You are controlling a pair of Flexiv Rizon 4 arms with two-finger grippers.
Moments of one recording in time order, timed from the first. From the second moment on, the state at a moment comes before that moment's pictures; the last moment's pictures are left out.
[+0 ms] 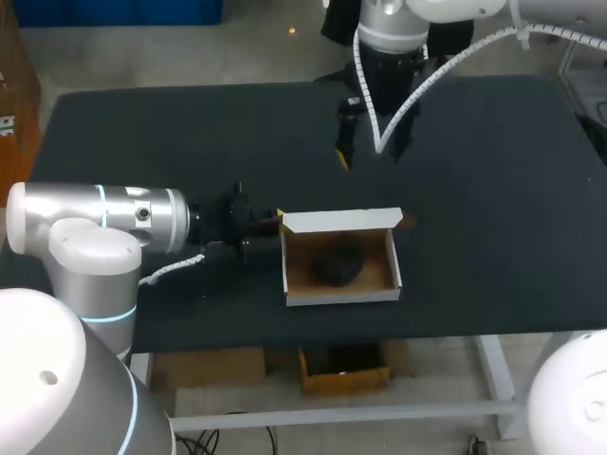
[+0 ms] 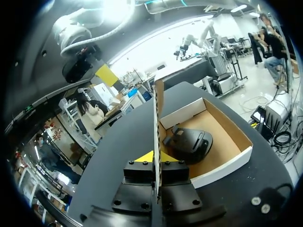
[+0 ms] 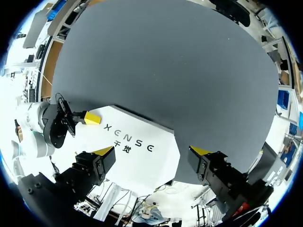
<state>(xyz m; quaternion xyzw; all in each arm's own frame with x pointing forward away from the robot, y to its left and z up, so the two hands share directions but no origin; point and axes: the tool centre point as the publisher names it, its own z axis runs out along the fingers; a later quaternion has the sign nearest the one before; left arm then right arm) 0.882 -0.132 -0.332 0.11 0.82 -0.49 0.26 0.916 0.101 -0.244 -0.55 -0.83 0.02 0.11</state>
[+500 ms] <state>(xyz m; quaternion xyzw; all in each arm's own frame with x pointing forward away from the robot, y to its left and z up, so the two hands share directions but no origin) 0.878 -0.135 -0.336 0.14 0.81 -0.48 0.29 0.891 0.087 -0.261 -0.63 -0.74 0.06 0.21</state>
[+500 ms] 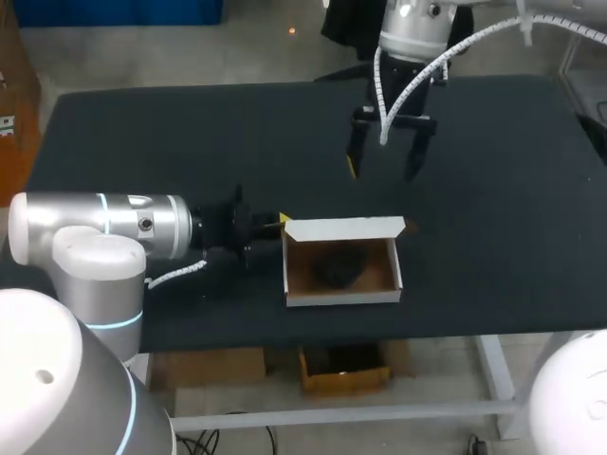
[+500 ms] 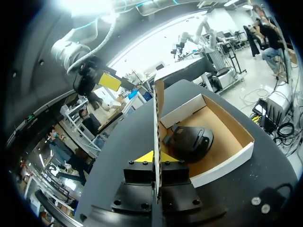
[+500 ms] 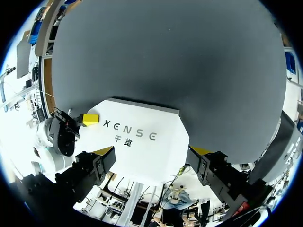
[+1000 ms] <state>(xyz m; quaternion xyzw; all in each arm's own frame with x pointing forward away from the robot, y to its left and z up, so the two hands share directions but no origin) 0.873 -0.136 -0.339 0.14 0.81 -0.48 0.30 0.877 0.076 -0.275 -0.64 -0.73 0.04 0.23</state>
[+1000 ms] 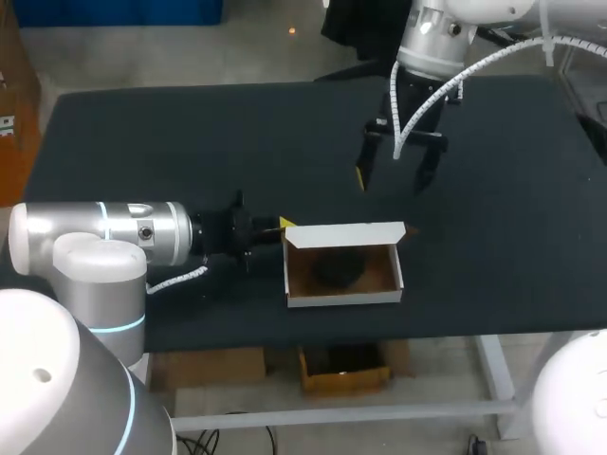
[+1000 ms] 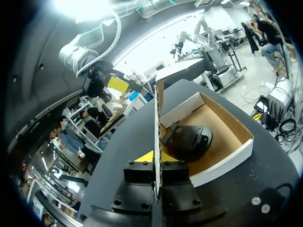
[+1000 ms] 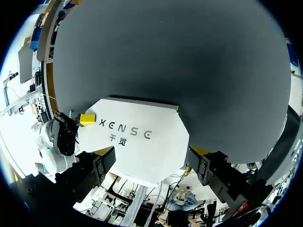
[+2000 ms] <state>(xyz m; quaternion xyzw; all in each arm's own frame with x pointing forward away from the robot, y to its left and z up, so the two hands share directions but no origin) 0.869 -0.136 -0.342 0.16 0.80 -0.48 0.32 0.843 0.070 -0.291 -0.65 -0.69 0.10 0.31</state>
